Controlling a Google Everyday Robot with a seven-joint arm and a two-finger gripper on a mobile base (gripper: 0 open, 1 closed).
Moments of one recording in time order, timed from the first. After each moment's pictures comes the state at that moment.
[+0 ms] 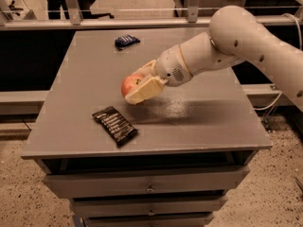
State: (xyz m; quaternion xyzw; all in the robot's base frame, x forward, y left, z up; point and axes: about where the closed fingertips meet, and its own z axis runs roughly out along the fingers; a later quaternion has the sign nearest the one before) arm 0.553 0.023 0.880 -0.57 0.66 0.35 0.34
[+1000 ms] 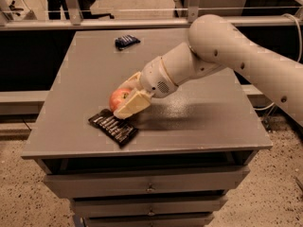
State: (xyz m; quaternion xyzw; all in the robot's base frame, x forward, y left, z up) arm 0.527 0.057 0.855 -0.62 0.64 0.33 0.31
